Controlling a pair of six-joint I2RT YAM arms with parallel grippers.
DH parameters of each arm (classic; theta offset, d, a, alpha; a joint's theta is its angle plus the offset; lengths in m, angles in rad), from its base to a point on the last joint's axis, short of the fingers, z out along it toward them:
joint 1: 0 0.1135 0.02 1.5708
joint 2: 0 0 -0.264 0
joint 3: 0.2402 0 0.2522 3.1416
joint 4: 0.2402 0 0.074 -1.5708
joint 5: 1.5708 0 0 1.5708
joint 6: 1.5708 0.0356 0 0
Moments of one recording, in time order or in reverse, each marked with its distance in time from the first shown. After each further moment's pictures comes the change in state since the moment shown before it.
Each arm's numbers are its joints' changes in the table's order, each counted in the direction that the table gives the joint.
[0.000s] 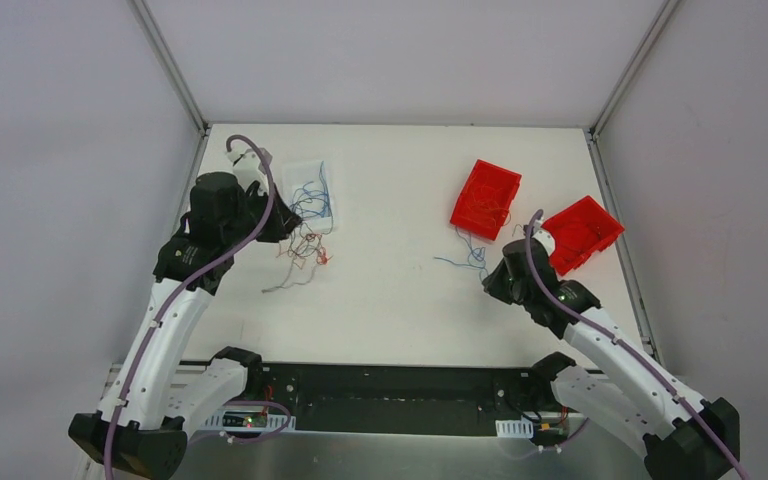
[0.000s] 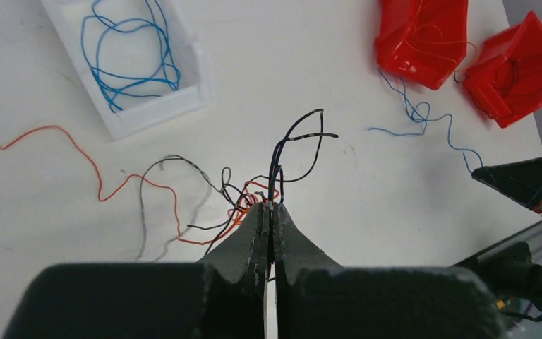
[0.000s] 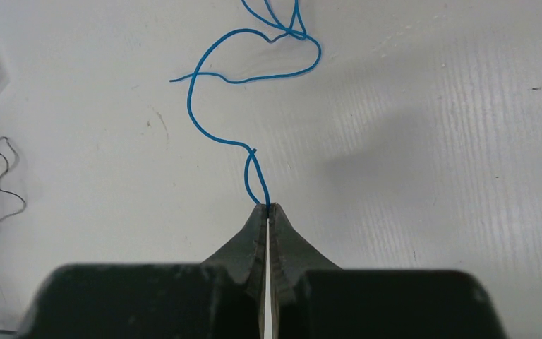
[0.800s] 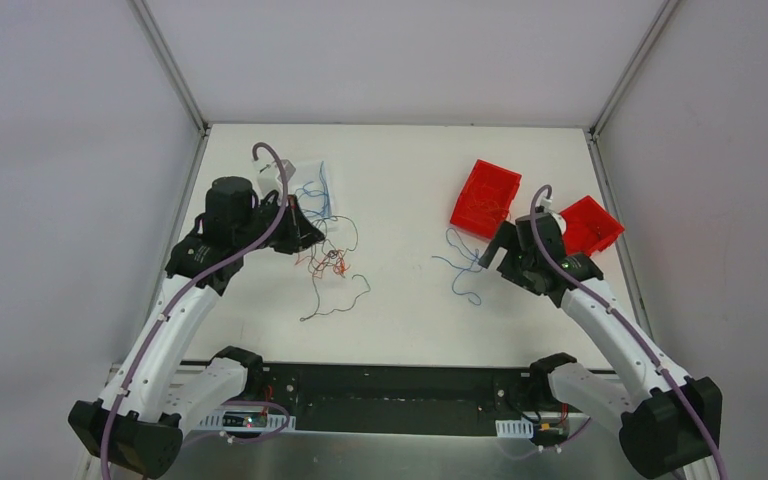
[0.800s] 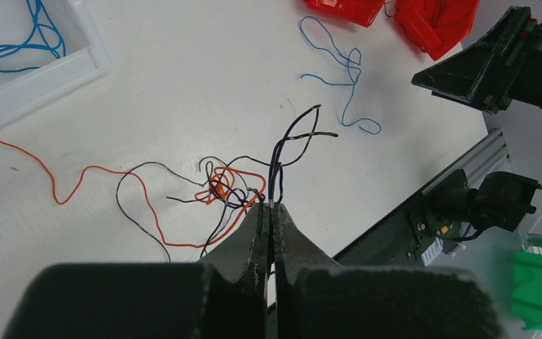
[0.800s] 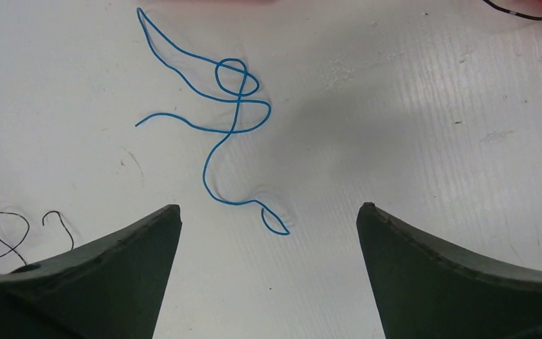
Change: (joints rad) left arm -0.055 -0.016 -0.068 -0.022 0.220 -0.058; right arm -0.182 -0.177 0.156 0.079 -0.072 -0.112
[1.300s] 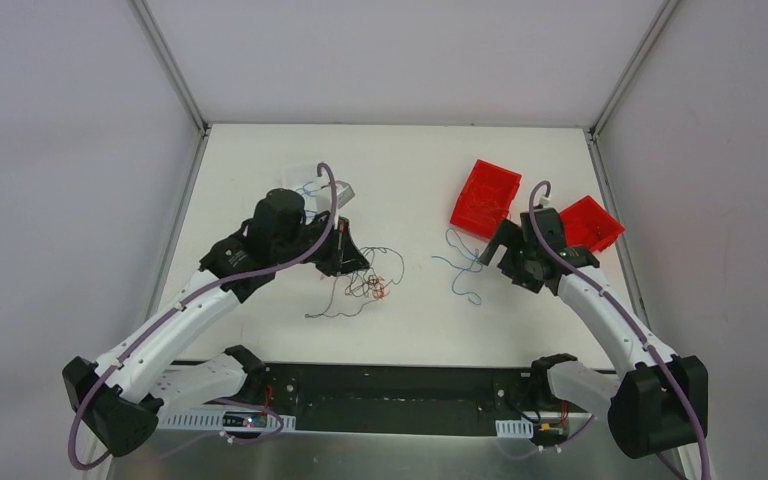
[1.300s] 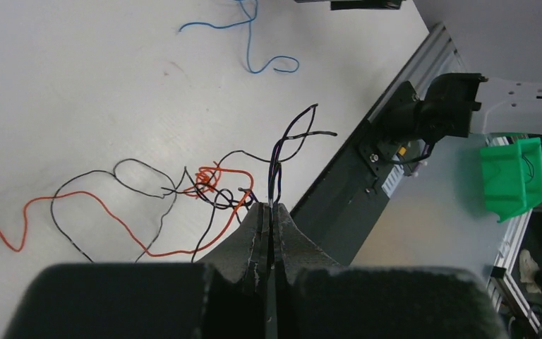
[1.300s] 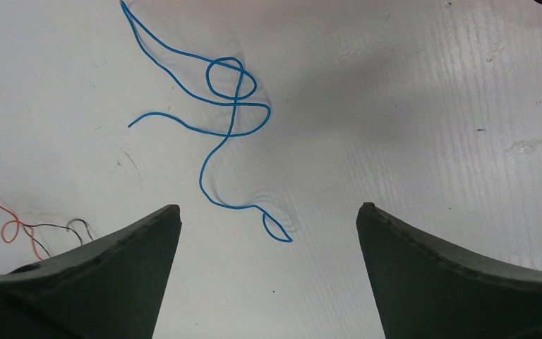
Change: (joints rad) left arm -0.316 -0.055 -0.043 -0.106 0.009 -0.032; right arm -0.109 -0.098 -0.002 -0.042 -0.141 -0.047
